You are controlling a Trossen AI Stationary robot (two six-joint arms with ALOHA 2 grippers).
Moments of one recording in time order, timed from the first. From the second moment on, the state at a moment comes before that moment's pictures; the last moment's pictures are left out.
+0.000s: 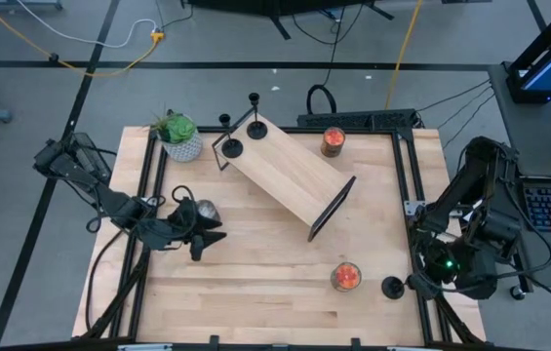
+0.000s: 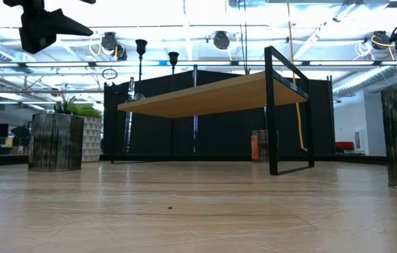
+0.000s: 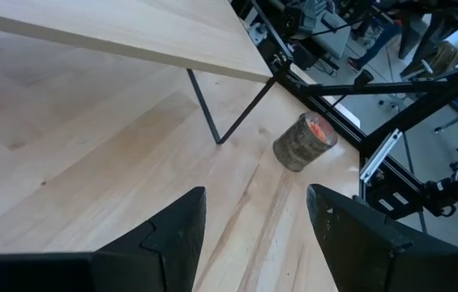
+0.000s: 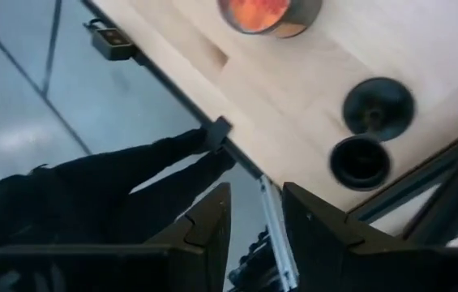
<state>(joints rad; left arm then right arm) -0.58 0.94 0.65 -0.22 -0.63 -0.97 1.13 1.09 1.26 -1.20 0.18 2.03</state>
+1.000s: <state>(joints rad) -0.58 0.94 0.65 -0.22 -0.63 -0.92 1.13 1.15 1.26 -1.40 -0.03 2.27</state>
